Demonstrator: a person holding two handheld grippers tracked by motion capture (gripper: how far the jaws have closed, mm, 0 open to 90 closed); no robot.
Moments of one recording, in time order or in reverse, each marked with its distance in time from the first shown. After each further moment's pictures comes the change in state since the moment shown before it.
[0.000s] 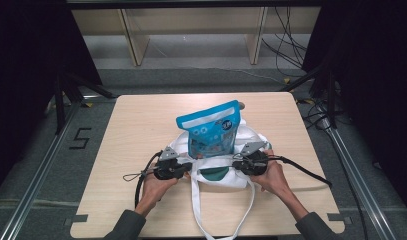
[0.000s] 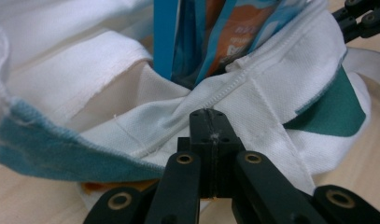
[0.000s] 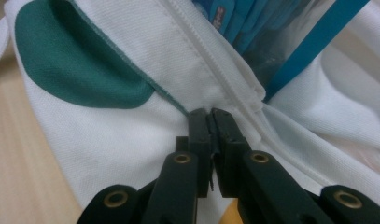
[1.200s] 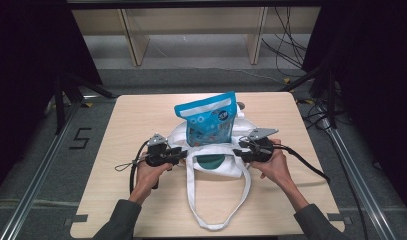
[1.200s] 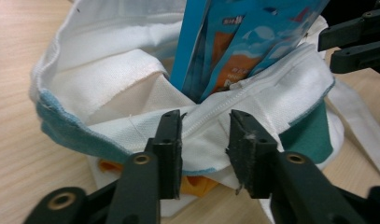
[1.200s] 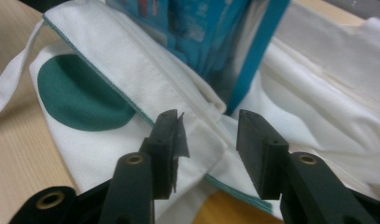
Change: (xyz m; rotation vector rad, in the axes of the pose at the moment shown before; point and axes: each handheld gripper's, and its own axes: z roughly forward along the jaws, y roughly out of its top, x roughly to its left) left arm 0.031 0.025 -0.019 -0.095 0.011 -0.103; right arm -0.028 0.017 -0.023 -0.149 -0.061 0.111
